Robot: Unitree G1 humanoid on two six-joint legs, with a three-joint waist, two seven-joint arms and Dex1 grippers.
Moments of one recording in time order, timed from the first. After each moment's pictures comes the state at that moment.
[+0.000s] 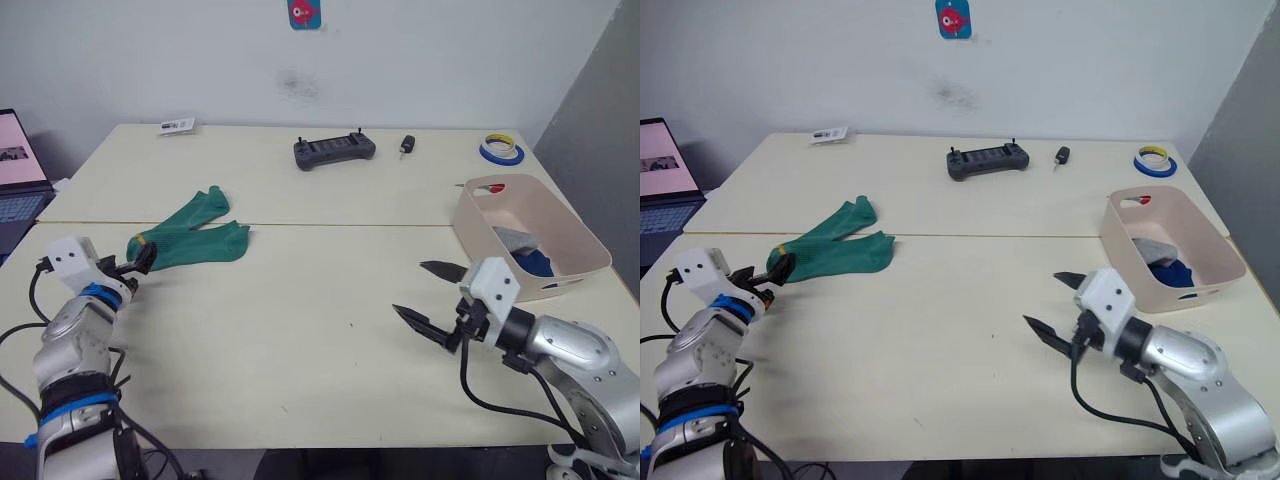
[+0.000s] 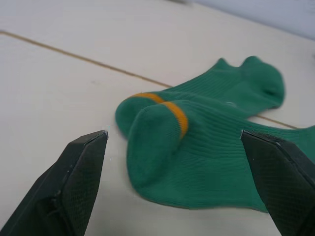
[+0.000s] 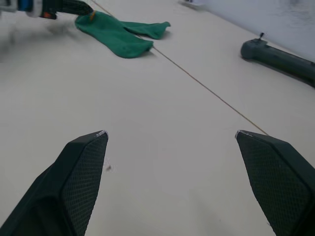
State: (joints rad) left arm -0.49 0.61 0.51 0.67 -0.42 0.26 -0.33; right arm -0.11 -0.63 0.00 -0.74 0.42 0.66 0.63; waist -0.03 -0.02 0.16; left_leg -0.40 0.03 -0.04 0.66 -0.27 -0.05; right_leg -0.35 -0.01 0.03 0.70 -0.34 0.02
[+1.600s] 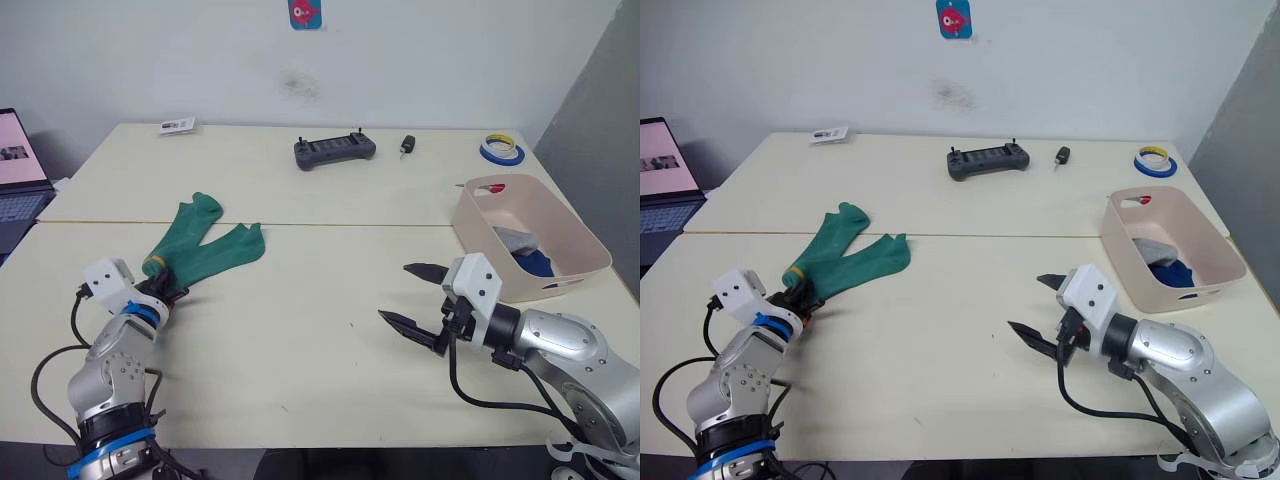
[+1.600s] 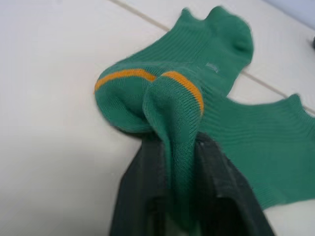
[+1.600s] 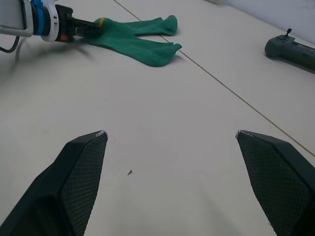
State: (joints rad) left arm -0.23 0.34 0.57 0.11 -0.56 0.54 -0.12; right arm -0.13 -0.66 0.02 -0.77 0.47 0.73 0.61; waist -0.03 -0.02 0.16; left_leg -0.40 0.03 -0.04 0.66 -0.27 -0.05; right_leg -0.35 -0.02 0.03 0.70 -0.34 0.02
